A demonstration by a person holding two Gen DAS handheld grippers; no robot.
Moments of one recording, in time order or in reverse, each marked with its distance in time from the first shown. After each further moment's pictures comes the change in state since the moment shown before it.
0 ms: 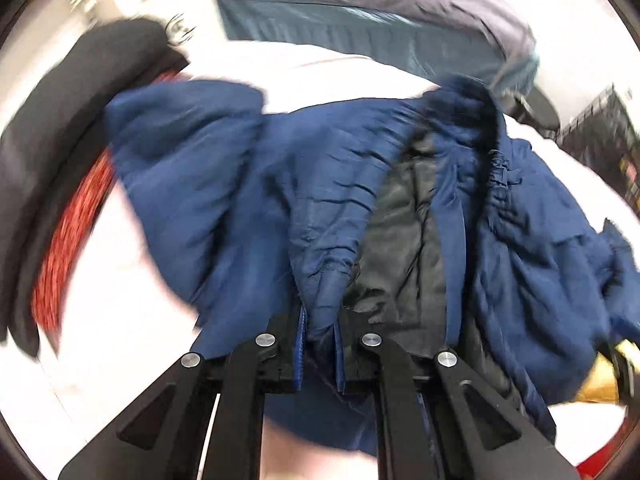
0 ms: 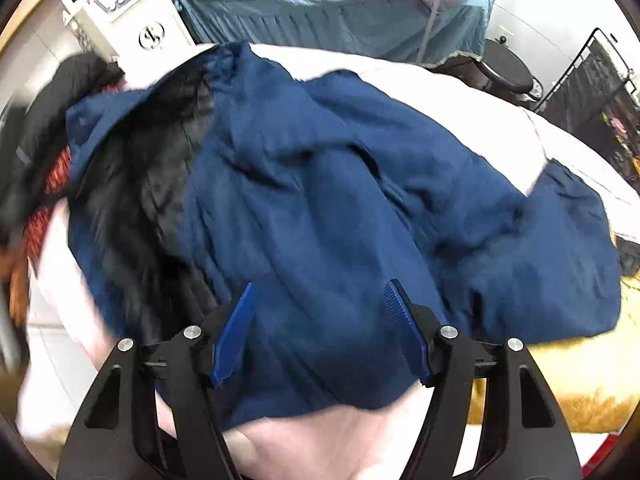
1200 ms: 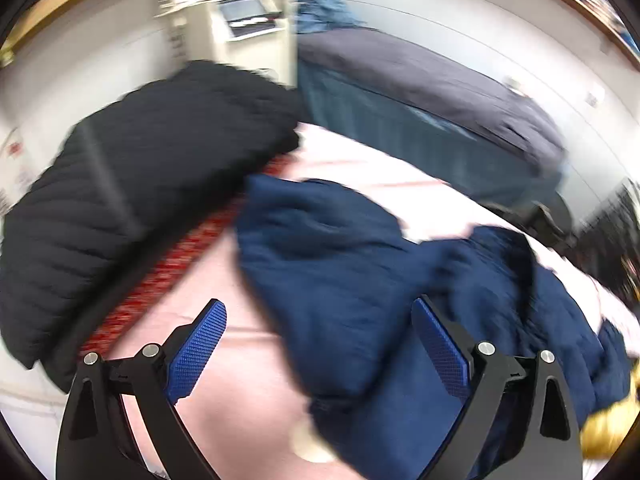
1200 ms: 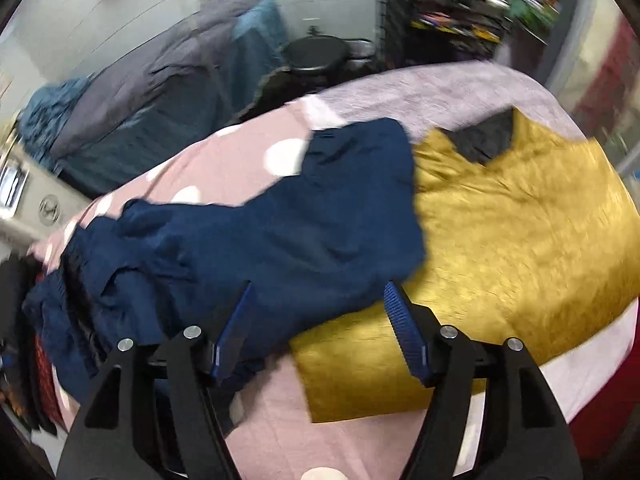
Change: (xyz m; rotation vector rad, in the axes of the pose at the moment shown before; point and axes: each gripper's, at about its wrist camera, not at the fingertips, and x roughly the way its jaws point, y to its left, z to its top) left arm -0.053 0.102 0.038 -0.101 -0.289 0.008; right arm -0.080 -0.213 -0.055 0.526 -0.177 -0.151
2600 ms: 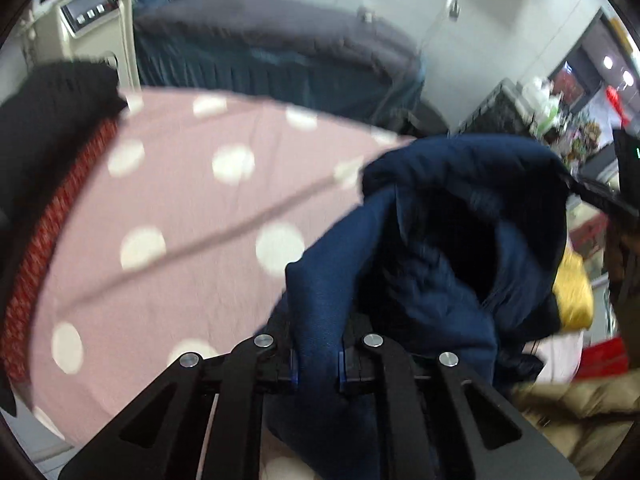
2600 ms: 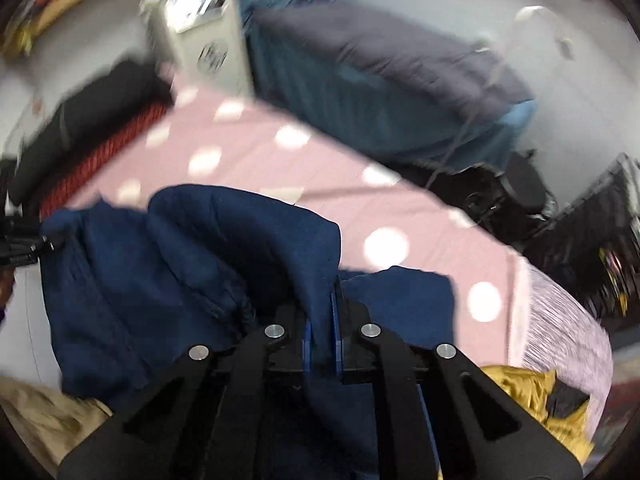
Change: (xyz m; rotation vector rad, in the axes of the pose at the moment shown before) left arm -0.038 -0.089 -0.093 0.240 0.120 -0.398; right arm -0.040 0.214 0.025 -0.767 -0.084 0.242
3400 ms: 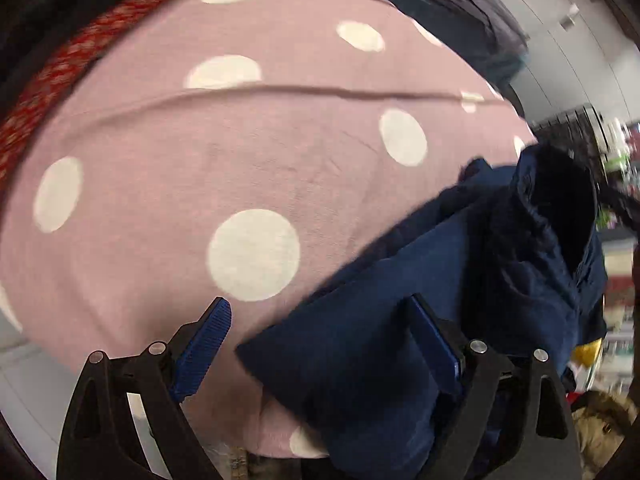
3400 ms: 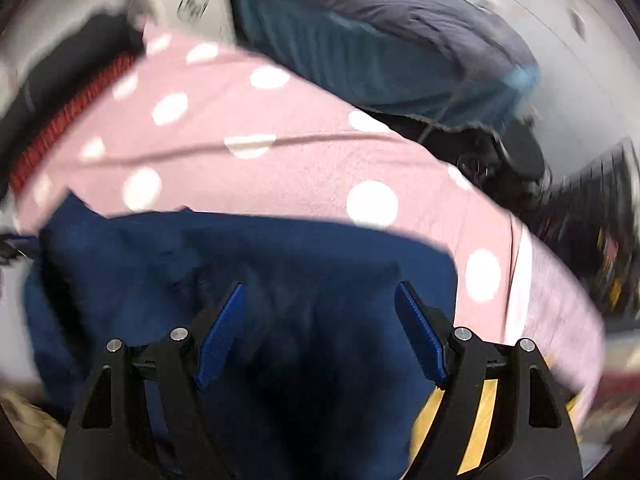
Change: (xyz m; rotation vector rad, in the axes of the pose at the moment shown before) left arm 0.076 0.104 -0.096 -0.272 0.284 0.101; right arm 0.099 0.010 -0.007 -0.149 0.256 -0.076
